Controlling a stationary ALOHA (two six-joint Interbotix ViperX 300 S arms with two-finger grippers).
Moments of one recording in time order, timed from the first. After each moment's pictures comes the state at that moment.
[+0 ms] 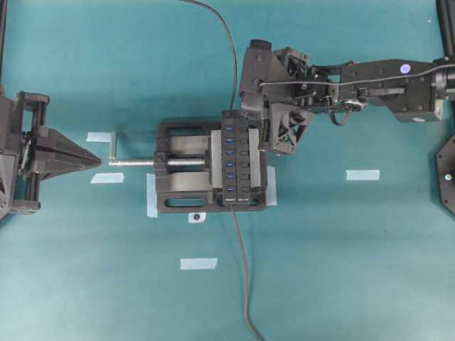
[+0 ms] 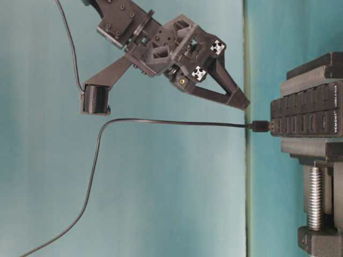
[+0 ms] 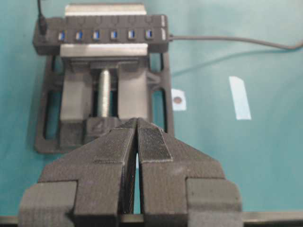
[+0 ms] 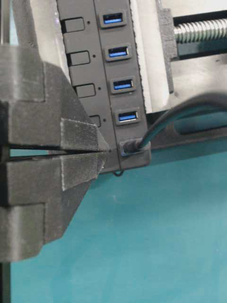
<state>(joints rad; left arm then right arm) -0.01 -0.86 1.11 0.01 0.22 -0.01 -0.21 0.01 0.57 -0.12 0.28 0.04</state>
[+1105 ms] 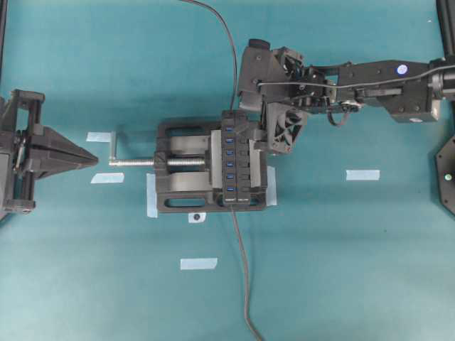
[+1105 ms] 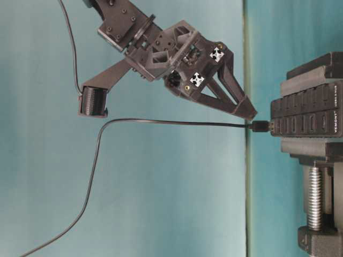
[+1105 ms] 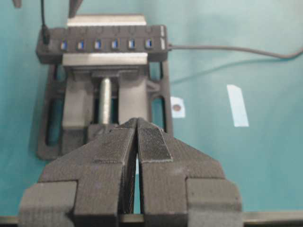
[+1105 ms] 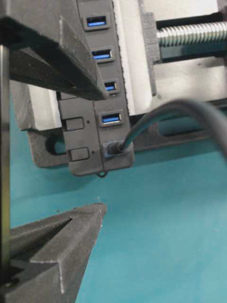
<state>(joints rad) -0.01 -0.89 1.11 0.01 0.22 -0.01 -0.21 0.03 0.56 -0.12 0.21 0.04</state>
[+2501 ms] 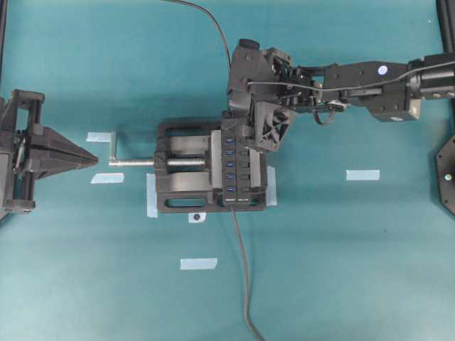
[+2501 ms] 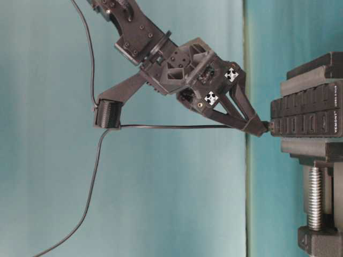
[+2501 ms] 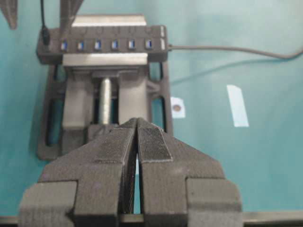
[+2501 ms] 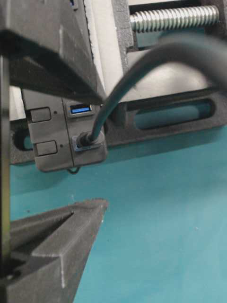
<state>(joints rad) -0.01 -0.89 1.11 0.01 0.22 -0.01 -0.23 0.11 0.54 -0.12 0.14 0.04</state>
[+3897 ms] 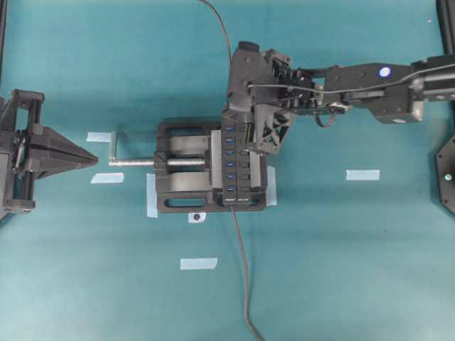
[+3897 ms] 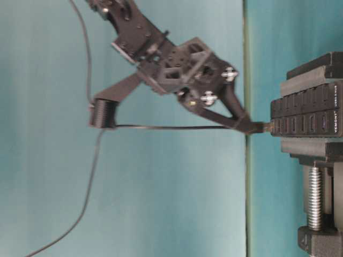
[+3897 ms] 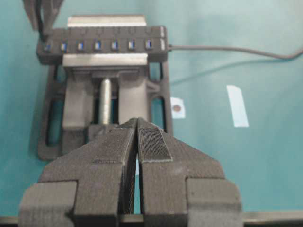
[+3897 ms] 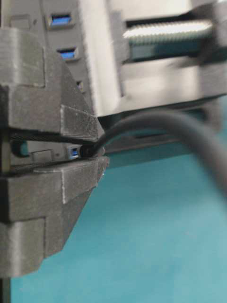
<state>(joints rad) -0.01 -0.89 1.11 0.01 0.22 -0.01 -0.21 0.07 0.53 -0.12 0.15 0.04</state>
